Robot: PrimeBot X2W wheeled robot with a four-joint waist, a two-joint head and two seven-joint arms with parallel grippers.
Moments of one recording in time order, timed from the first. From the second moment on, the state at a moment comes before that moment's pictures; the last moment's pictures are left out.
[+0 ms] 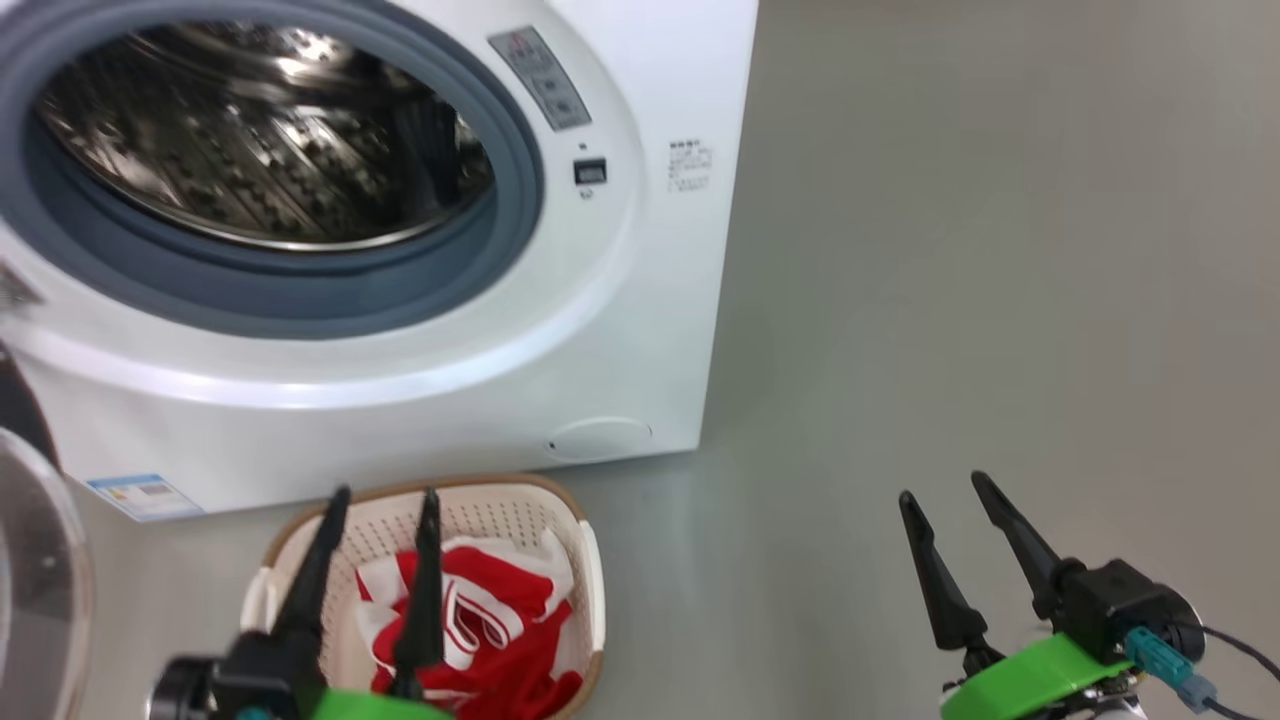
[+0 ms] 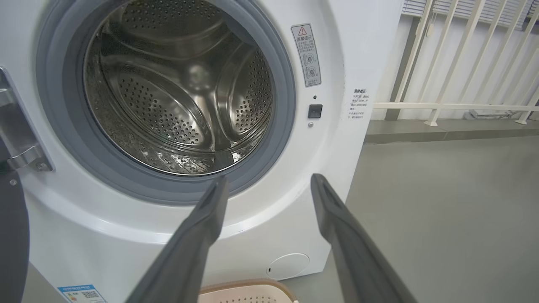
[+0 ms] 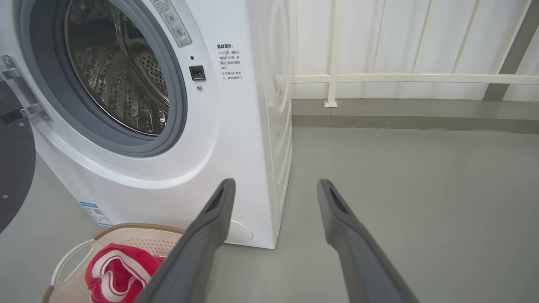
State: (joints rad) left arm -0.06 0.04 -0.09 0.08 -0.14 0.01 -0.23; right arm -0.02 -0.04 0.07 0.21 0.22 0.13 -0.25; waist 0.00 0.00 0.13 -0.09
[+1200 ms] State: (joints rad) left arm 0.18 0.06 -0.13 -0.03 -0.14 0.06 -0.16; right arm 0.13 -0.04 0.02 0.11 0.18 0.13 -0.18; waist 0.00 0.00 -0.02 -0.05
